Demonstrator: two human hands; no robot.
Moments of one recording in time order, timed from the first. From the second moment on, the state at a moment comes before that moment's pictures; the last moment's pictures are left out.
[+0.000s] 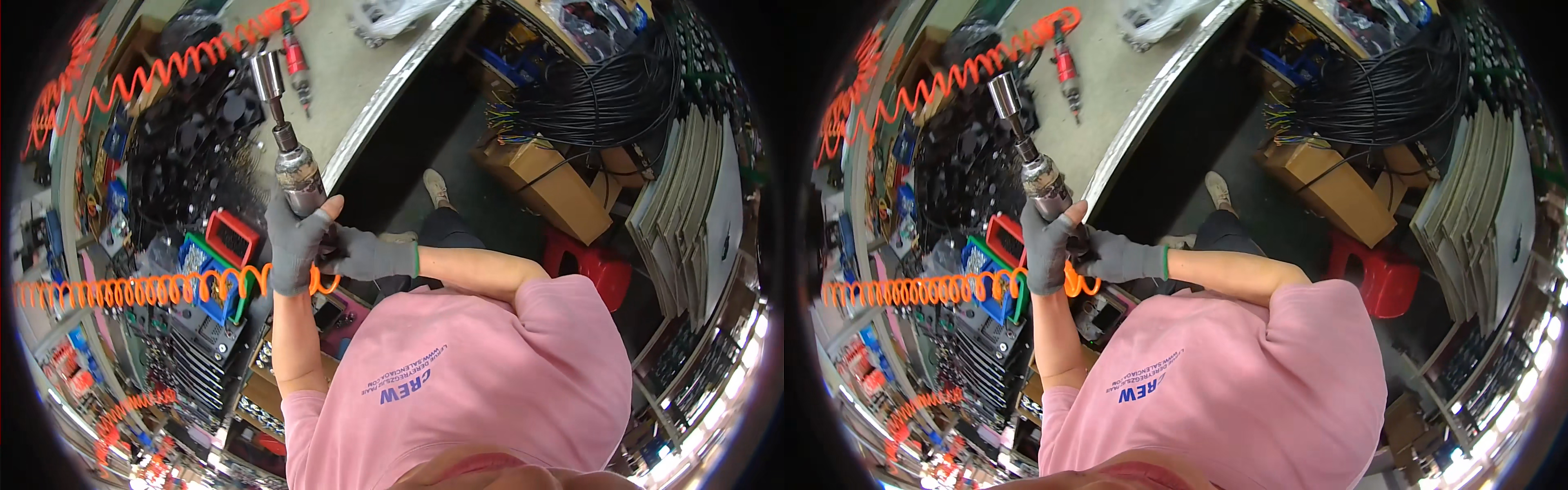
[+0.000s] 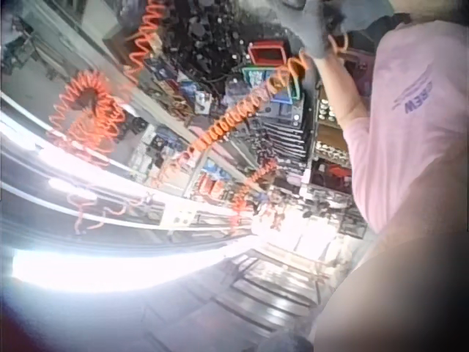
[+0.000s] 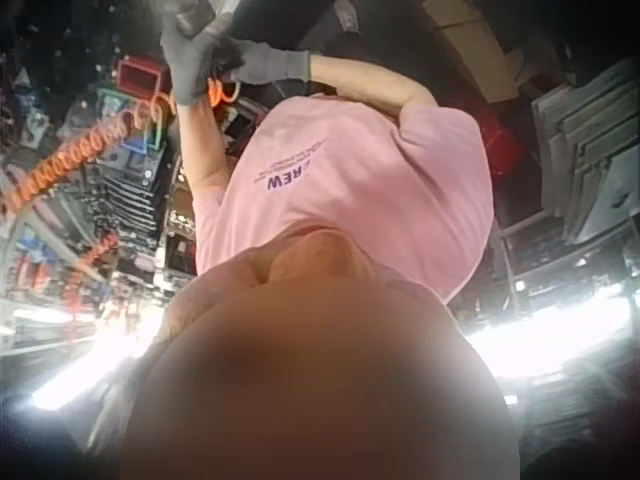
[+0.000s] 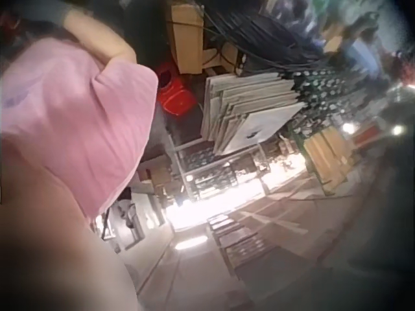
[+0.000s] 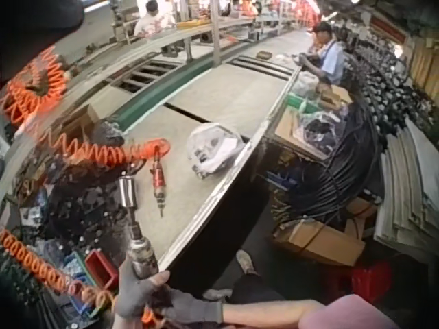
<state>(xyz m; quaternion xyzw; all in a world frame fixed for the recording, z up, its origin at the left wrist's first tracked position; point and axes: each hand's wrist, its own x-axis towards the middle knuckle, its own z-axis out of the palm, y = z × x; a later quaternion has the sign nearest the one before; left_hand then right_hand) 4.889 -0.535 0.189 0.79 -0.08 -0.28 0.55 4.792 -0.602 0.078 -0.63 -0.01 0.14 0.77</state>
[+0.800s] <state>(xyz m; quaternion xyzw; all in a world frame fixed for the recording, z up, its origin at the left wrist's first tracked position) 5.014 -0.638 -0.059 0.96 -0.20 -0.09 0.15 4.801 -1.155 -0.204 -0.79 0.54 -0.11 0.26</state>
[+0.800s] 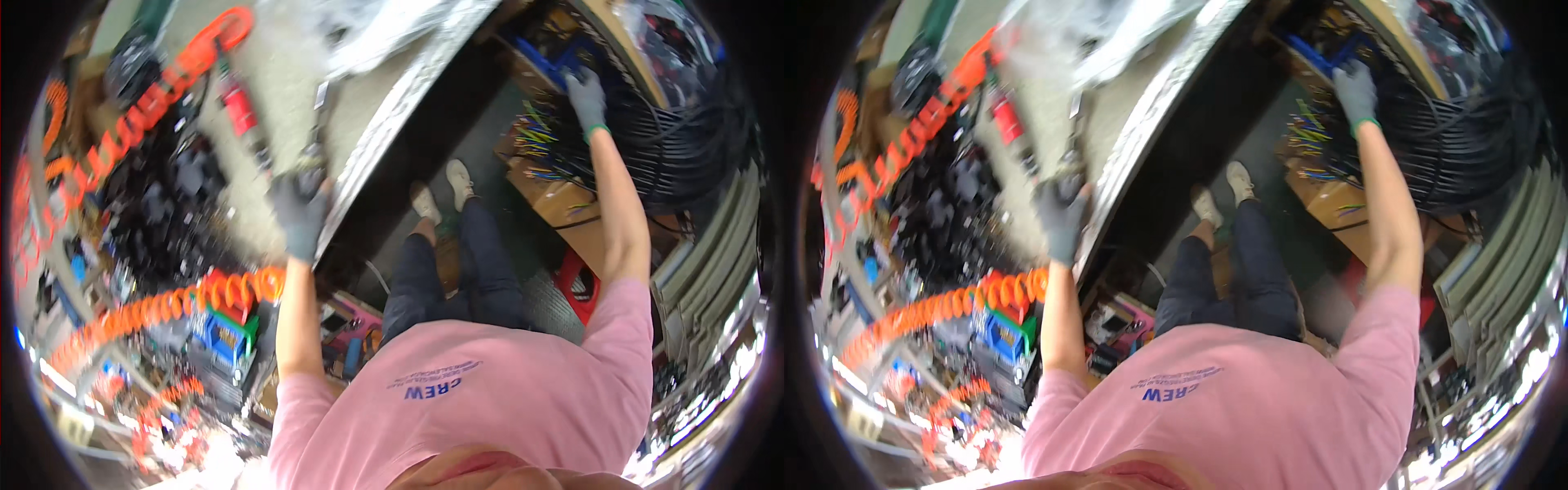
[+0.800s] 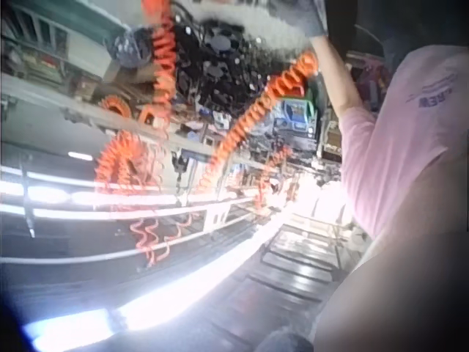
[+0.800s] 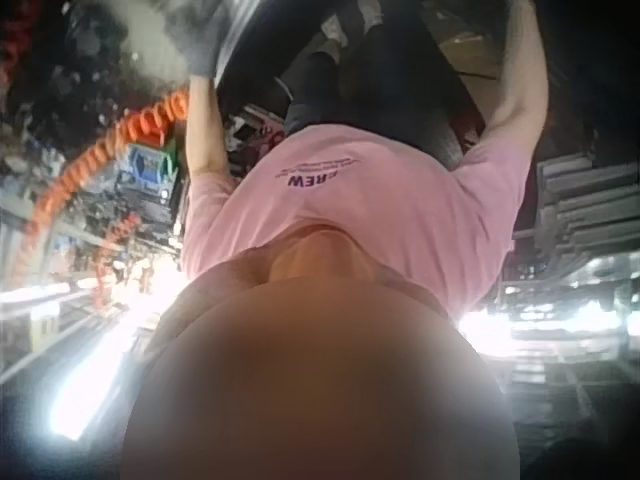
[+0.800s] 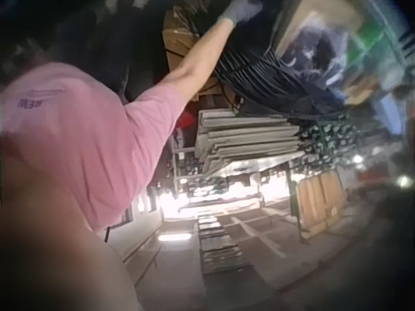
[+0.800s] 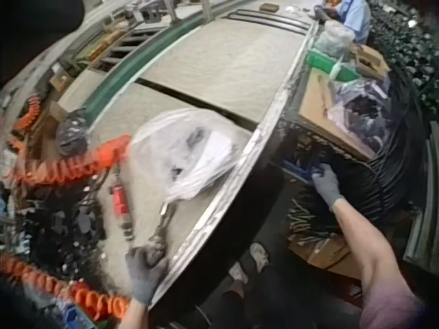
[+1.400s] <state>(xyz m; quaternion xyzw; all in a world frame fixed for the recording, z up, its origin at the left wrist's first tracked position) 4.972 -0.663 -0.097 0.96 -0.17 0.21 0.04 4.892 -1.391 -0.398 -0.74 0.66 -0.02 0.13</state>
